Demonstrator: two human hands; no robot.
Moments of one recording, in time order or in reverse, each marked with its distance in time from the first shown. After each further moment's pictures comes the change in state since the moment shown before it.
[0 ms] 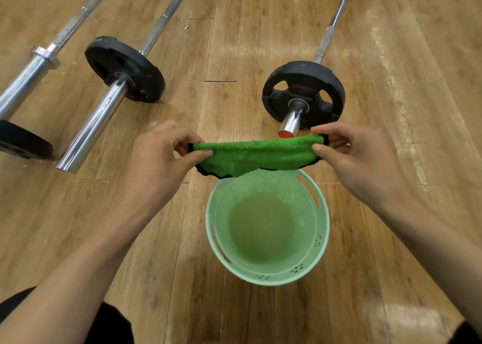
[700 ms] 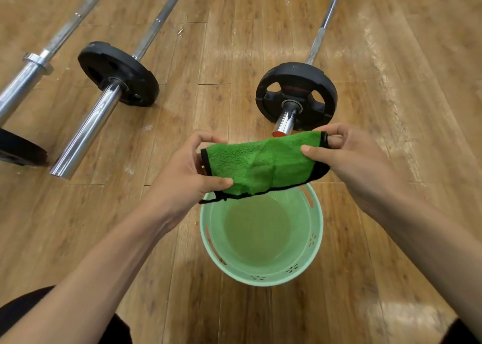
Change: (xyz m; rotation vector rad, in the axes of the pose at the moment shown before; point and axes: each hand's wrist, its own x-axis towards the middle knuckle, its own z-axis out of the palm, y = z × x) left_hand -0.010 0.027 0.031 -0.811 -0.312 -0.438; right_hand -0.001 -0.013 -0.004 0.554 -0.107 0.394
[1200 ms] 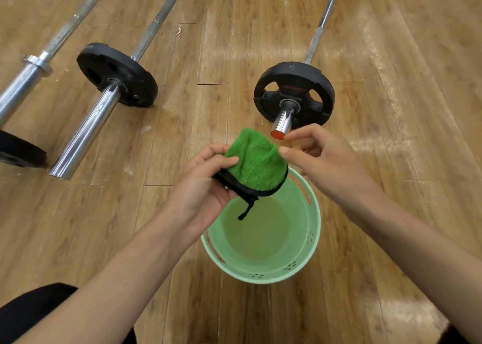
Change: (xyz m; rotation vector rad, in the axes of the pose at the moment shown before) left_hand -0.002 -0.007 0.035 -0.591 -0.012 -0.093; right_hand -0.010 0.007 0.014 -0.349 -0.059 -0.183
